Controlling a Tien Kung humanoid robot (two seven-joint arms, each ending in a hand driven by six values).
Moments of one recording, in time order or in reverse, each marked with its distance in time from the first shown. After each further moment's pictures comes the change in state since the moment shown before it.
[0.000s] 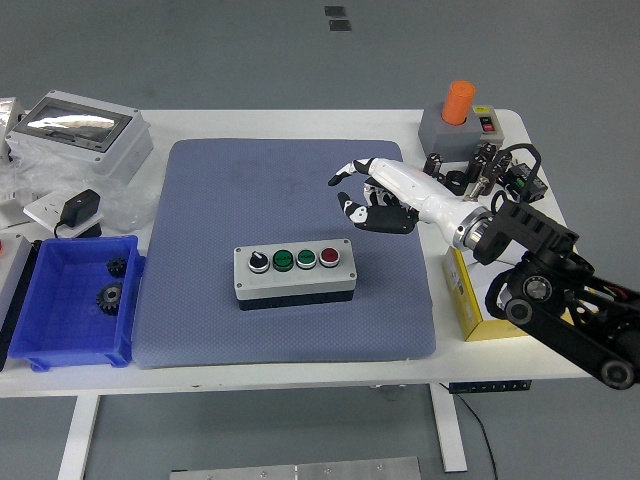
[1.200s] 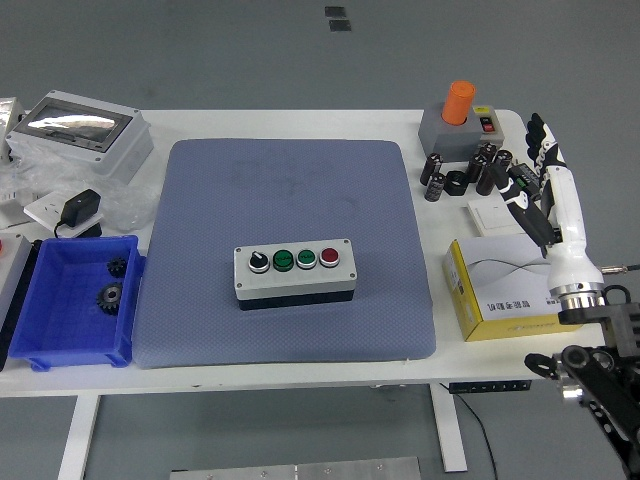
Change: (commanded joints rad) left arm 0.014 0.040 -0.016 -0.003 0.053 -0.005 0.037; right arm -0.505 0.084 0.431 -0.010 0.337 -0.328 0.497
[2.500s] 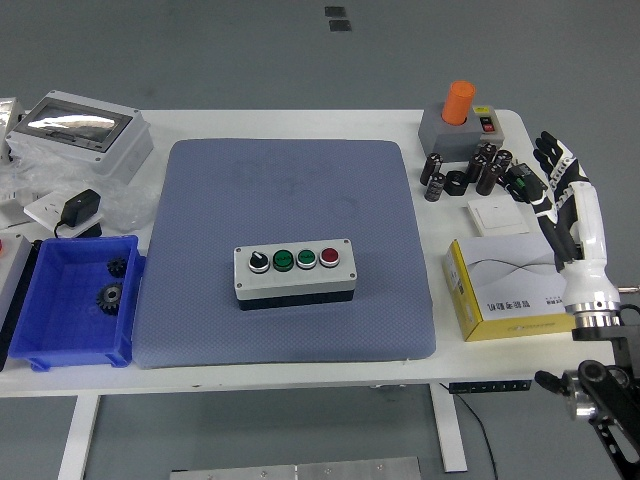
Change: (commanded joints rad) left arm -0.026 -0.002 0.028 0.006 -0.056 0.008 -0.001; right arm -0.068 0.049 0.105 0.003 0.052 0.079 0.109
